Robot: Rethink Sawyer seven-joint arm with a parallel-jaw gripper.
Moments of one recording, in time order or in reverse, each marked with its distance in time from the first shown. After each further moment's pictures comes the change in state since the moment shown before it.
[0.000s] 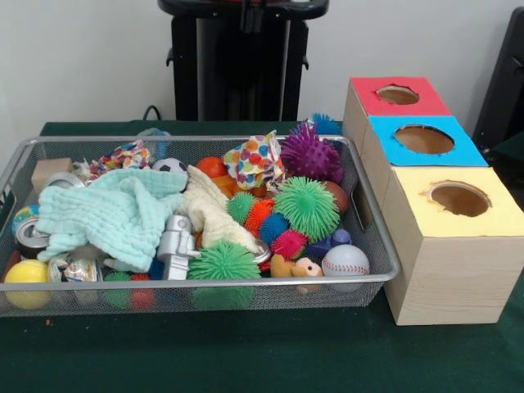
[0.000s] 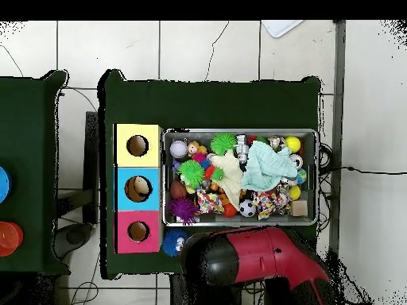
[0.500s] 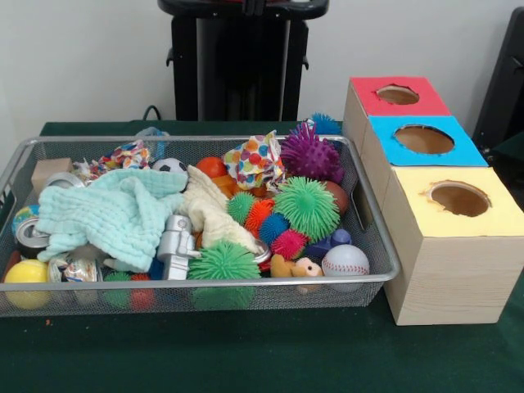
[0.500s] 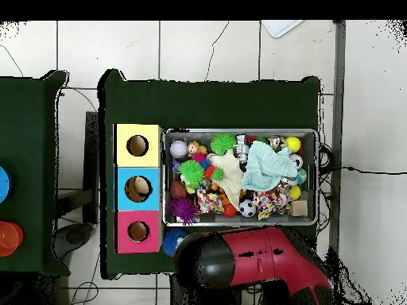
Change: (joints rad) arm -0.010 -0.059 0.041 -0.003 0.017 0.041 0.000
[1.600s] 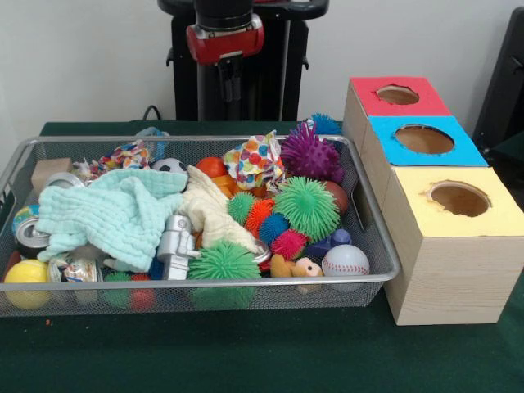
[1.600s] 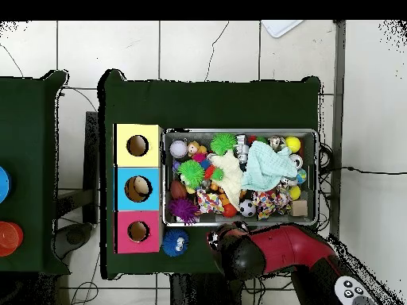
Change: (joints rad) arm -0.166 0.364 0.007 -0.009 -0.286 -0.422 0.000
